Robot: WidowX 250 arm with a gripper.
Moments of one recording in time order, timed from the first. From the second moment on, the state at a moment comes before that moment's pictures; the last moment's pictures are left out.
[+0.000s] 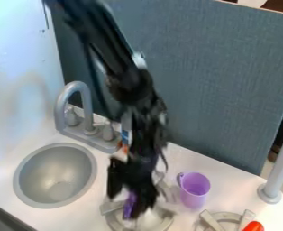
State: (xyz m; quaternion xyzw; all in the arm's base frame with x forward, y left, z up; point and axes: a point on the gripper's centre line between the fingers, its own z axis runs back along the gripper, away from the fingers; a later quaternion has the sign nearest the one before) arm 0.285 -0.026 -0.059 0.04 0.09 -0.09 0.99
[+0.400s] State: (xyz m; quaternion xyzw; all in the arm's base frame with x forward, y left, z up) arm 0.318 0.000 -0.012 0.02 0.04 -0.08 1.00
